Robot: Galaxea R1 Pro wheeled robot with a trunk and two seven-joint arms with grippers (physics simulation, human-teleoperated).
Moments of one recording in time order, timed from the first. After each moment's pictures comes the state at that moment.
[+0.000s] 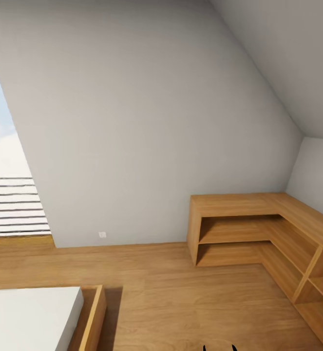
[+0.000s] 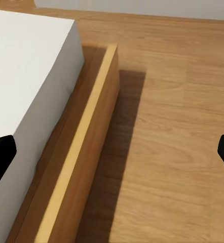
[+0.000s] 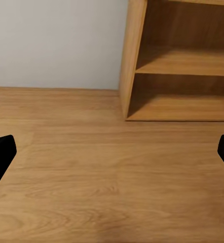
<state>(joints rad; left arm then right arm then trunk) -0.18 -0.07 -0.48 -0.11 0.52 -0.73 0.36 -0.27 0.09 1.08 0.00 -0.80 -1.00 -0.32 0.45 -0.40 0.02</state>
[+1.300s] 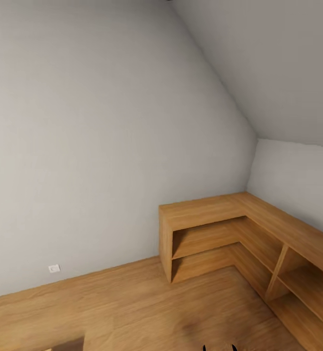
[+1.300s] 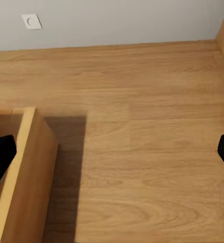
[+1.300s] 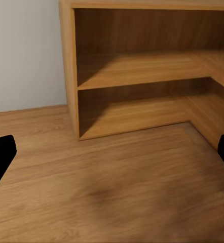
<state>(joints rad) -0.18 -0.07 -0.48 -0.11 0.51 -0.73 0.36 -0.27 0.09 1.08 0.00 -0.80 -1.00 -0.32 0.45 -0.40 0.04</state>
